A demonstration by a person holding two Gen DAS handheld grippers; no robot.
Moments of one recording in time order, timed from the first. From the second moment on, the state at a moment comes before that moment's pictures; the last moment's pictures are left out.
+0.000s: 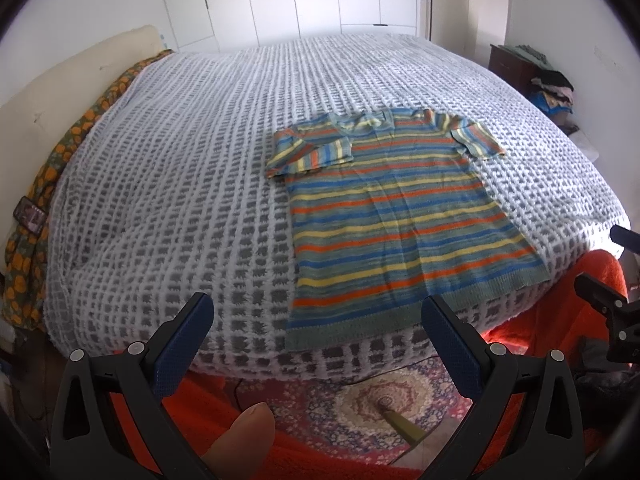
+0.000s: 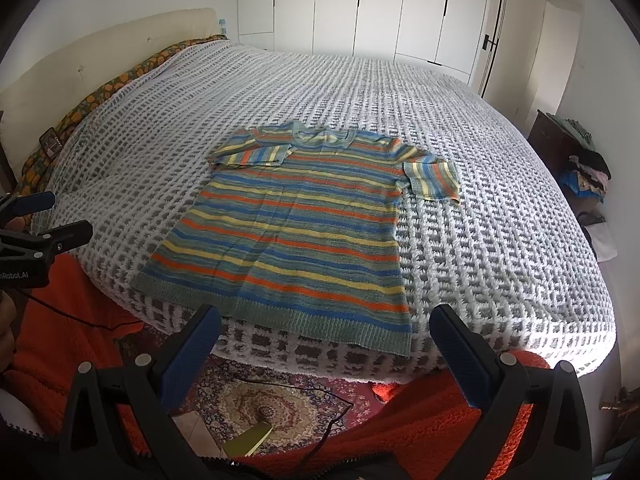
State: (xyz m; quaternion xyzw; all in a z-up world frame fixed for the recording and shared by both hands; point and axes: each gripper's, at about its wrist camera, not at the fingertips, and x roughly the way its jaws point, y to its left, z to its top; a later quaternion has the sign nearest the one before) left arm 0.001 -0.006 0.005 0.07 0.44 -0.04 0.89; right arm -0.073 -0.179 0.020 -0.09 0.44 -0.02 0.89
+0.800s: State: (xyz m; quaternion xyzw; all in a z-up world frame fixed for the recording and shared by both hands) left arm 0.000 -0.002 0.002 0.07 0.44 -0.04 0.89; right arm -0.074 -0.176 0.012 -0.10 0.44 -0.02 0.89
